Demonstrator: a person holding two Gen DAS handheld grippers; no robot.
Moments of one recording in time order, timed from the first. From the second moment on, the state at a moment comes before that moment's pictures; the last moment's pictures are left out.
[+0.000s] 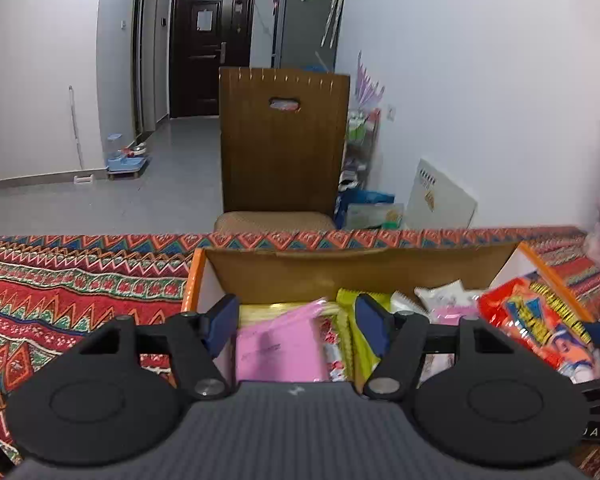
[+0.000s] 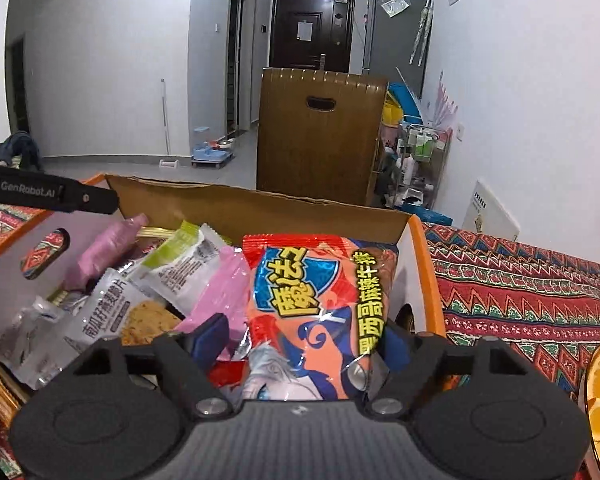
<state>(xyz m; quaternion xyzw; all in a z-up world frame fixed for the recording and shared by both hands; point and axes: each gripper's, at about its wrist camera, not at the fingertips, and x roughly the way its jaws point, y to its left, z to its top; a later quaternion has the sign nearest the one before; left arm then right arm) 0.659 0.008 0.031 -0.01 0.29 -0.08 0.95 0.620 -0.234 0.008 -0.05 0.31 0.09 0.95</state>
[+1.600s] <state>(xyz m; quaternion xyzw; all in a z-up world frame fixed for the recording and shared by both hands) 0.149 0.017 0.045 -0.02 0.27 -0.07 0.96 0.170 -0.271 0.041 -0.01 0.26 0.15 0.95</state>
